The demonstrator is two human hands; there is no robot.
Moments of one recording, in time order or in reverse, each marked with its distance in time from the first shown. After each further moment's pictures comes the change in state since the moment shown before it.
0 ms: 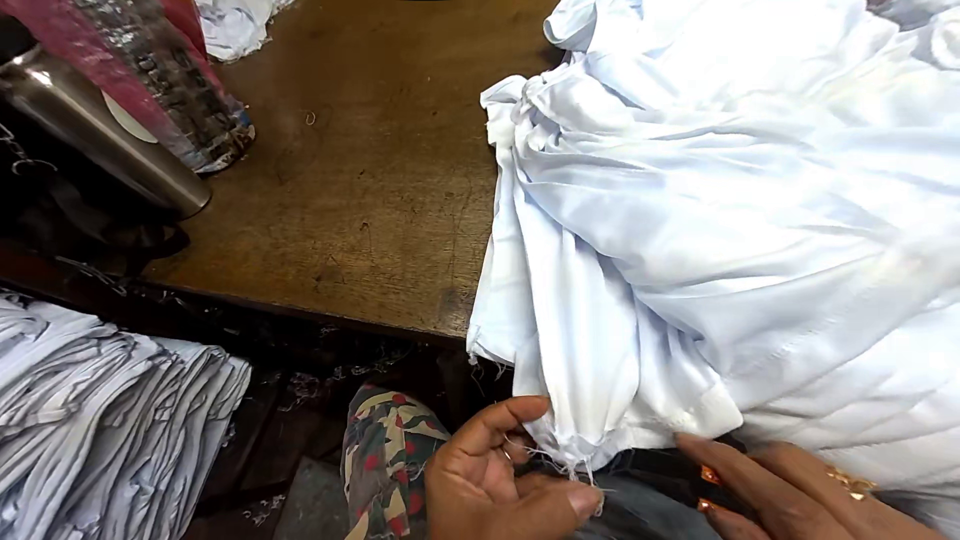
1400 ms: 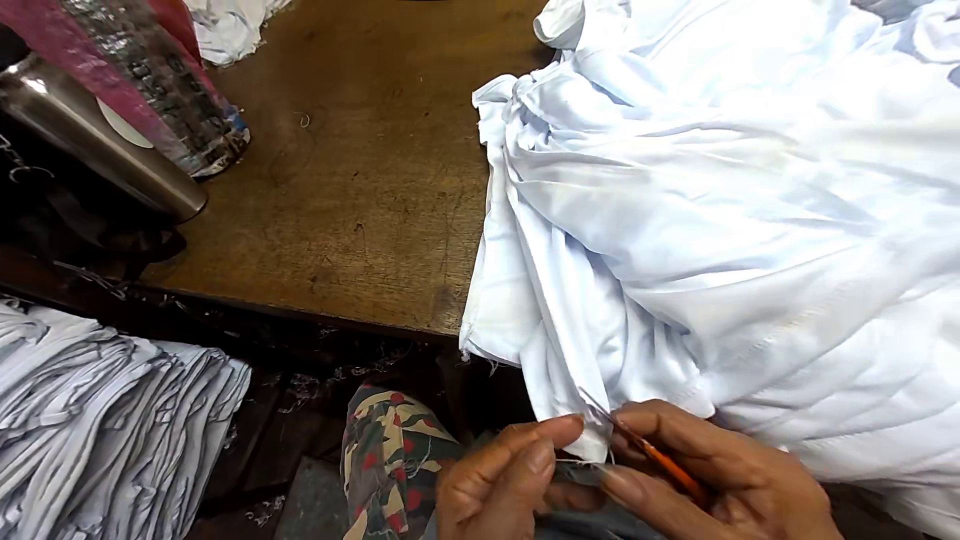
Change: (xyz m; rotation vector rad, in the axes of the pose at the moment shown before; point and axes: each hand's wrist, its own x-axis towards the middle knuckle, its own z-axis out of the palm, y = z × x) left_hand -0.011 0.006 0.015 -0.022 -0.026 -0.081; right_hand 0.037 -0.029 0.020 0.992 0.001 0.374
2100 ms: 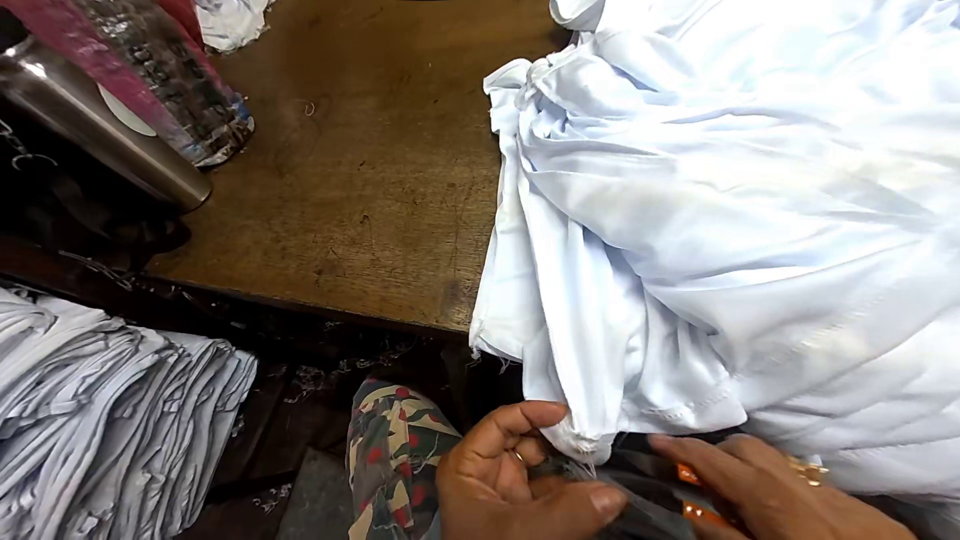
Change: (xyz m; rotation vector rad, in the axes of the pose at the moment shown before) left_hand 0.007 -0.007 -0.005 0.035 0.081 0.054; right_hand -0.022 0.003 -0.023 -0.866 -0.065 -0.315
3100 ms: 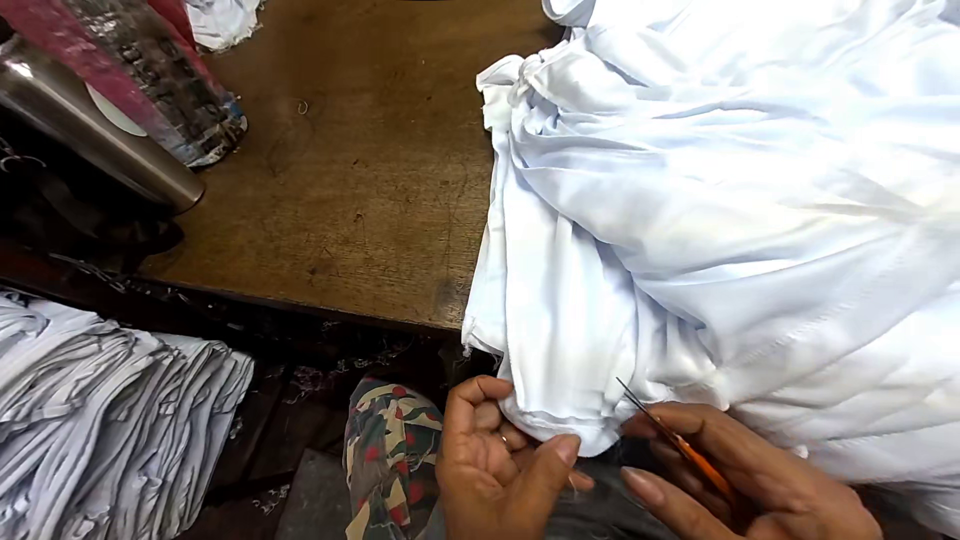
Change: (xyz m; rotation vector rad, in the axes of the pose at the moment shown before) left_hand 0.008 -0.016 0.002 0.066 0.074 0.096; right_hand 0.006 0.005 0.012 0.649 0.026 0.308
